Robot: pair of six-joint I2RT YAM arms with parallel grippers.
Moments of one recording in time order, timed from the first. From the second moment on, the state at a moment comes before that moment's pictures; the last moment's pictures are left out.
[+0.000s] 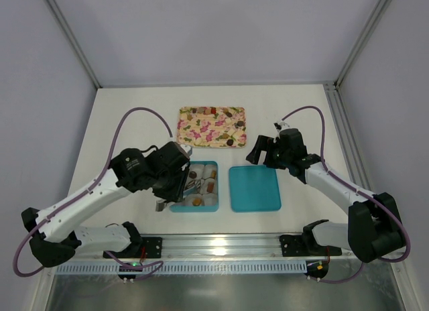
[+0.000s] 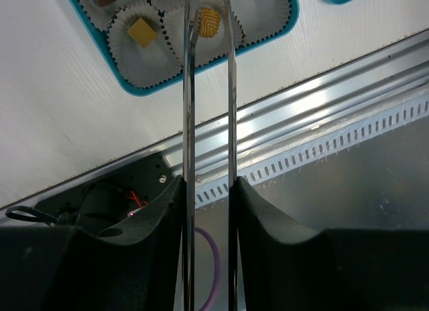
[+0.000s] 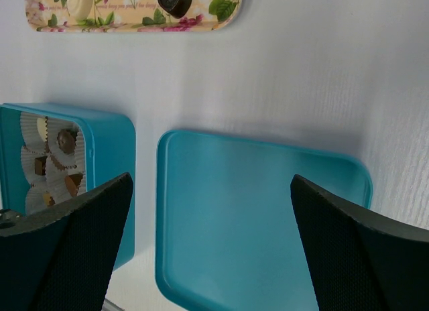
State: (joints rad) left arm -0.98 1.14 1.30 -1.36 -0.07 -0.63; right arm 0.35 1.25 0.68 -0.14 -0.19 0.52
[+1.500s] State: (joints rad) left arm -0.05 2.07 1.67 -0.83 -0.19 -0.30; right arm 0.35 1.15 0.78 -0.28 -0.26 0.46
